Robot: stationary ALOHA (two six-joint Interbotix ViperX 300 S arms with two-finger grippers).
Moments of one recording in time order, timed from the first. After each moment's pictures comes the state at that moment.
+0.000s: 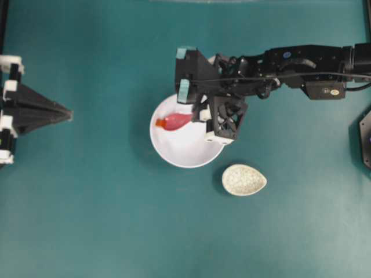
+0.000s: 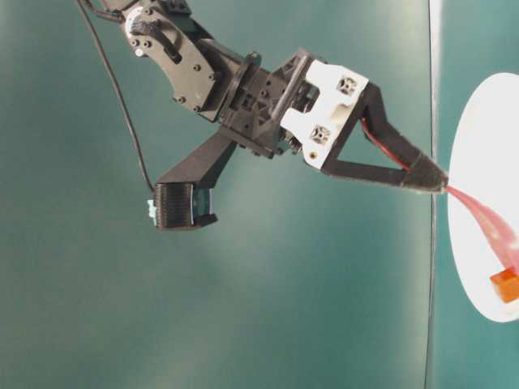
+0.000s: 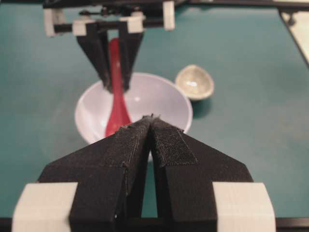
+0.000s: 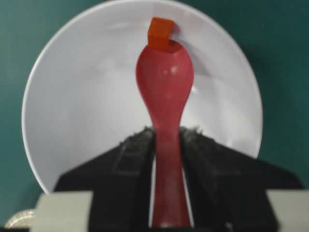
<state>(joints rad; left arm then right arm) -0.02 -0.98 1.16 0.00 0.00 -0.02 -0.17 0.08 0.40 0.30 0.51 -0.27</state>
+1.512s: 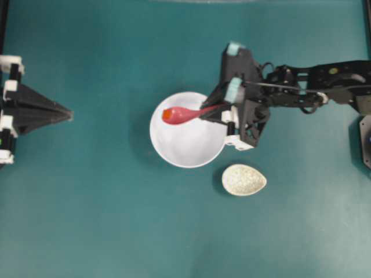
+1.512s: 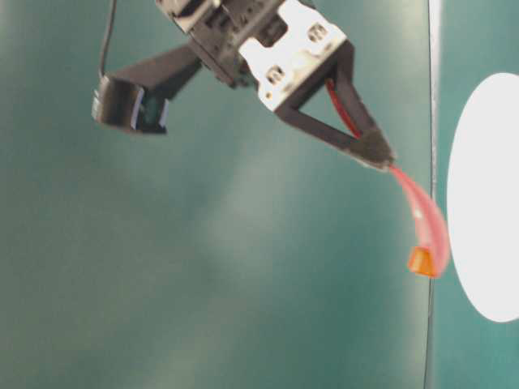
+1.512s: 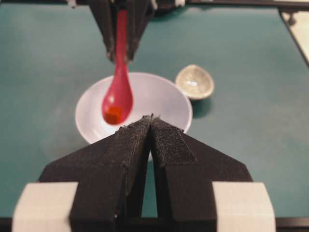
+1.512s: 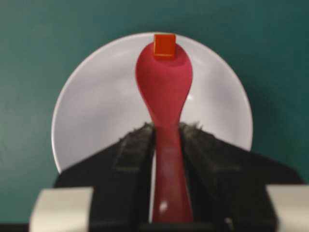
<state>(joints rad) -0.01 -0.98 1.16 0.00 0.00 -0.02 -0.12 -0.13 0.67 0.39 0.11 -0.25</state>
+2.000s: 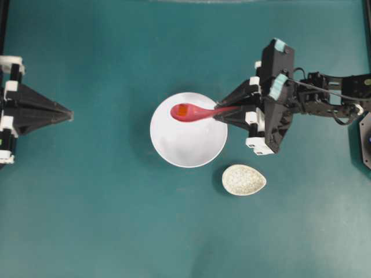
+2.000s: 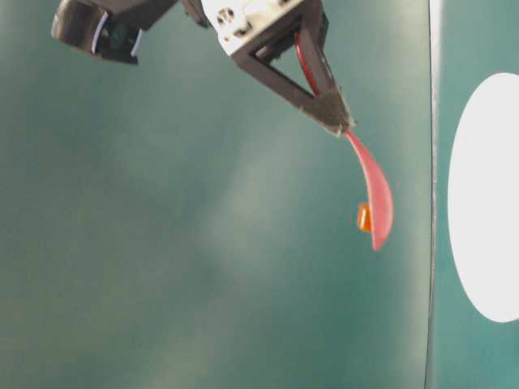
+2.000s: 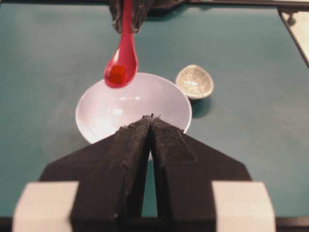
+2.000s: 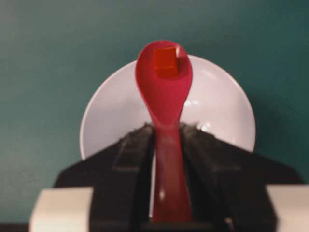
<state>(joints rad) -0.01 -0.98 1.16 0.00 0.00 -0.02 -0.06 -0.28 0.82 0.39 -0.06 -0.13</state>
